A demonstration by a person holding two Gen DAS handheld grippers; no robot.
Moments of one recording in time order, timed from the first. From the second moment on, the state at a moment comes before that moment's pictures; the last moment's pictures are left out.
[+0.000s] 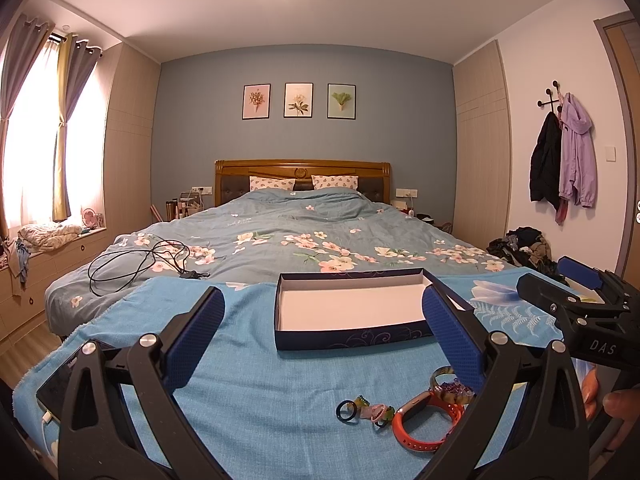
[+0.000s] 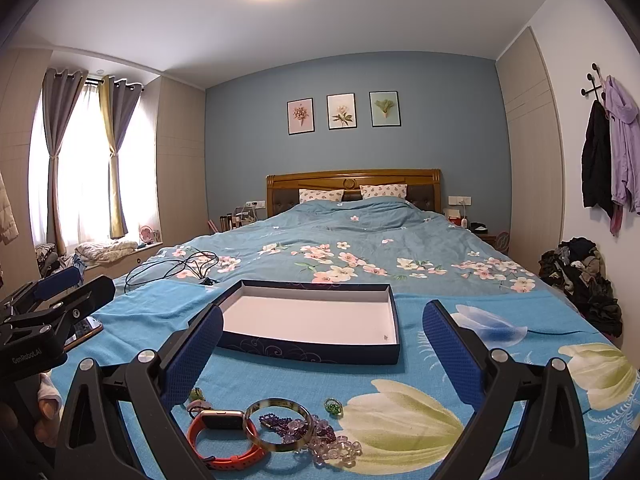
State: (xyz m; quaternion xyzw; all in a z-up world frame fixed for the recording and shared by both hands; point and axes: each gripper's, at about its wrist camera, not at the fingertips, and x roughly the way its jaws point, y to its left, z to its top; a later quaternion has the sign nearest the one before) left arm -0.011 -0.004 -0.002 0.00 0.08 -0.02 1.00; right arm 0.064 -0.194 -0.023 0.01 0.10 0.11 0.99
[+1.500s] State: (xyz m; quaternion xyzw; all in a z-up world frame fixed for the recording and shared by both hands) left arm 0.067 -0.043 -0.102 0.00 0.39 -0.24 0.89; right arm 0.139 -0.185 -0.096 0.01 0.39 0.24 0.89
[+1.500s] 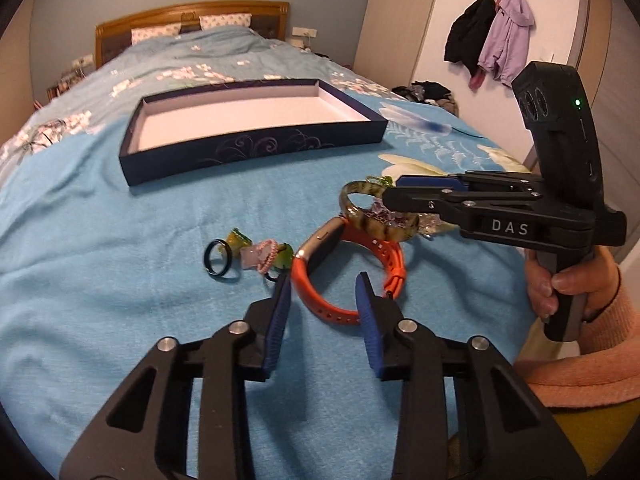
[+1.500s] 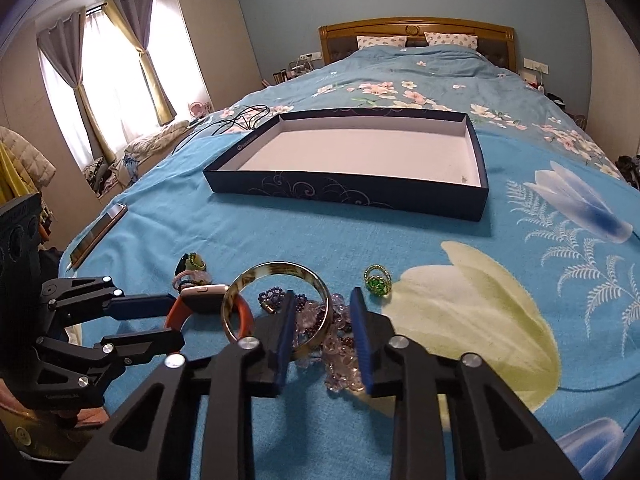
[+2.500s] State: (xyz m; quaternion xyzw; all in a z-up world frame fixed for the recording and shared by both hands) left arm 0.085 -0.032 -0.097 -0.02 0.41 -0.24 0.88; right arm 0.156 -0.183 -0.082 -0.05 0.41 0.29 0.86
